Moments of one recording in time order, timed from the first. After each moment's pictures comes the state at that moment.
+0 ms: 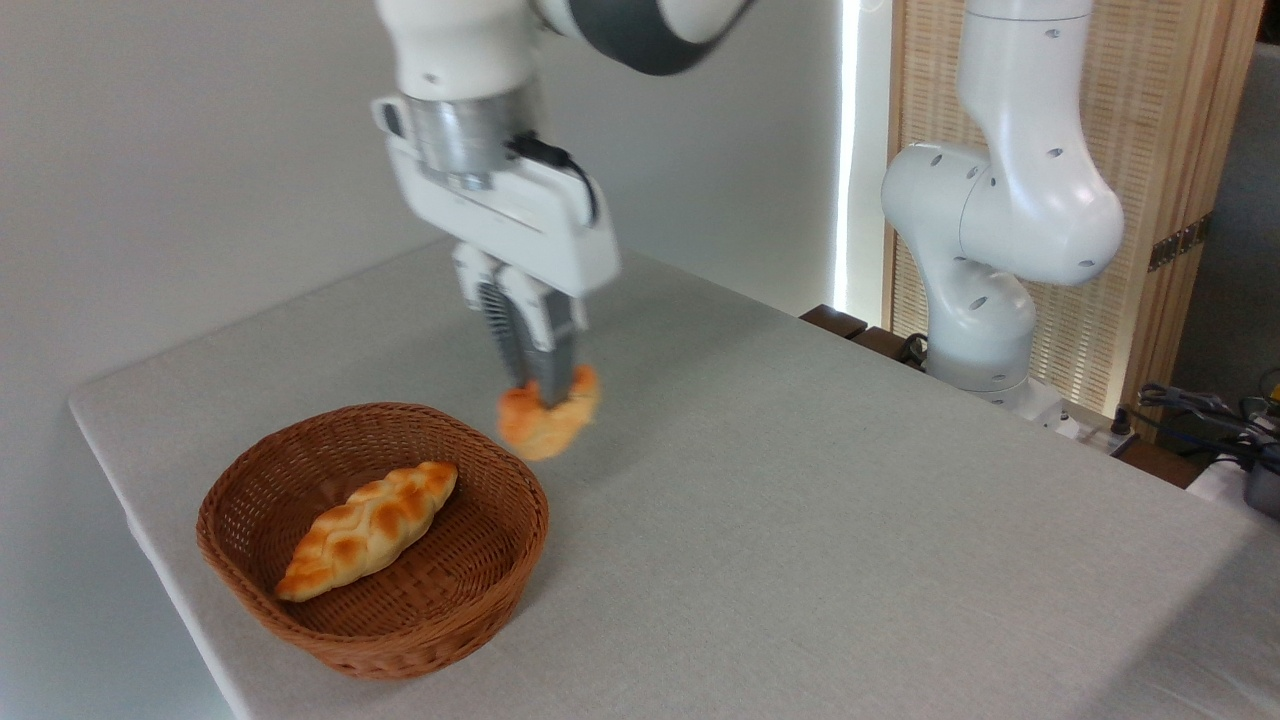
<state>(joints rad) -0.03 -0.12 -0.04 -1.90 -0.07 1.76 0.68</state>
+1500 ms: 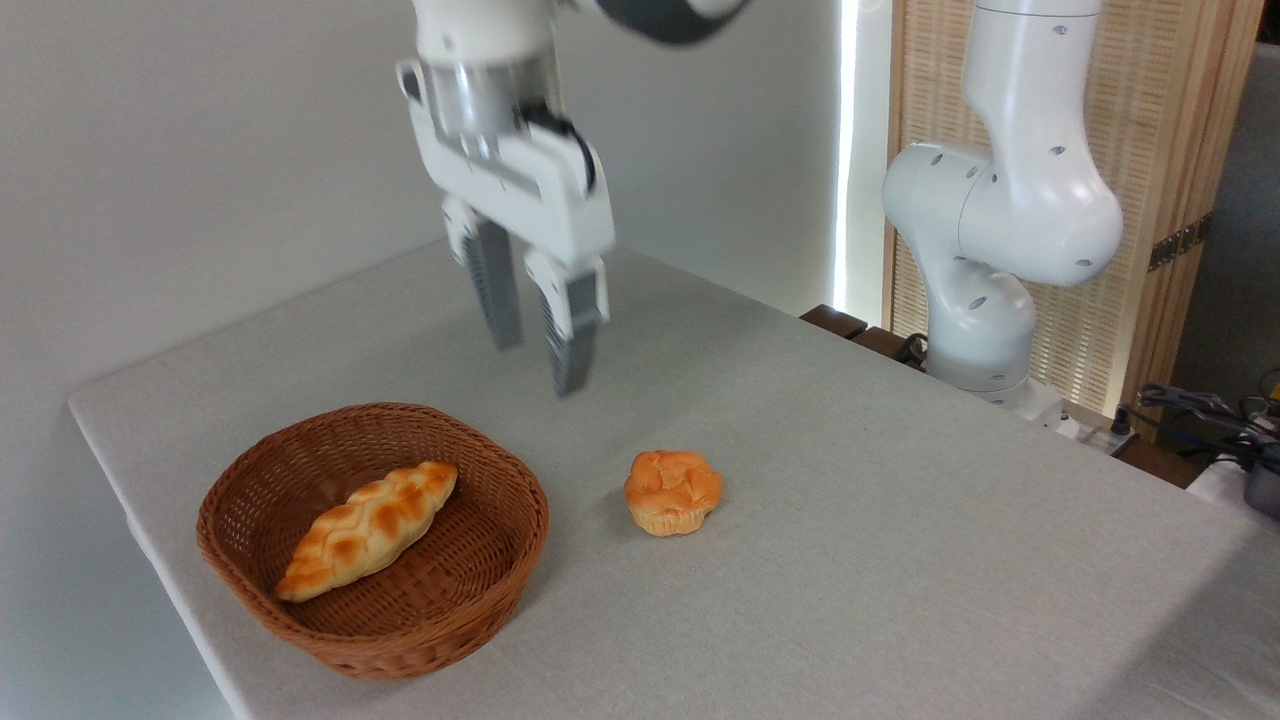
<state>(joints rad) -0.06 -0.16 -0.04 -1.88 -0.07 1.77 0.72</state>
